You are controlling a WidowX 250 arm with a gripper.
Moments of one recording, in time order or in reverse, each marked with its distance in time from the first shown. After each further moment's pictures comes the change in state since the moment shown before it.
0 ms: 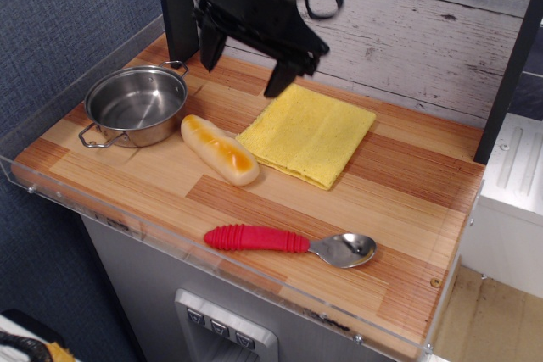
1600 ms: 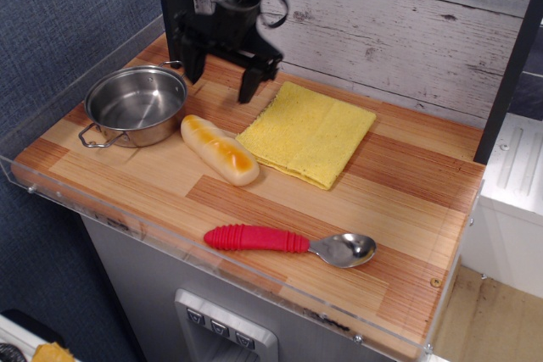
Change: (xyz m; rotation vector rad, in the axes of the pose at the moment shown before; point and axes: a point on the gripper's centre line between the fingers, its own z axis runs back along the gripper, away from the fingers) arm 0.034 0.016 -0.072 -0.071 0.066 -0.052
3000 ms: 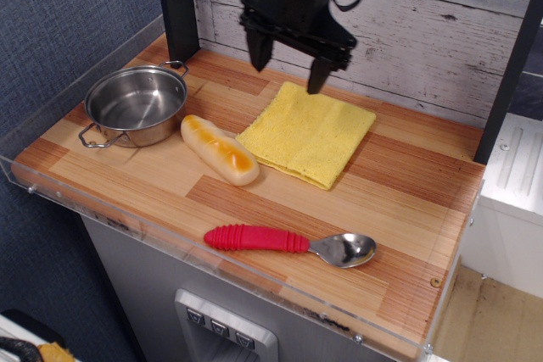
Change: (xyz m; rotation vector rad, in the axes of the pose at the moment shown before) arm 0.004 -0.061 0.044 -0.104 -0.115 -0.120
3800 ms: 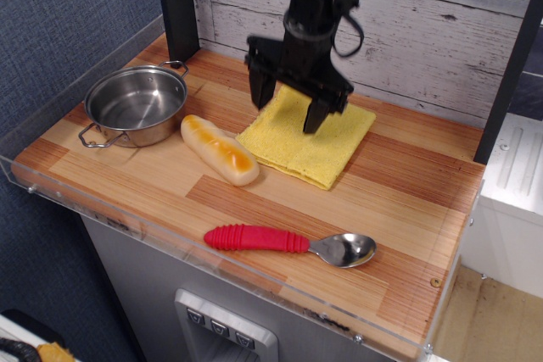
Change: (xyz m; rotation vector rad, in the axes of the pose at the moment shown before) arm -0.019 -0.010 -0.041 -0.002 0.102 -0.056
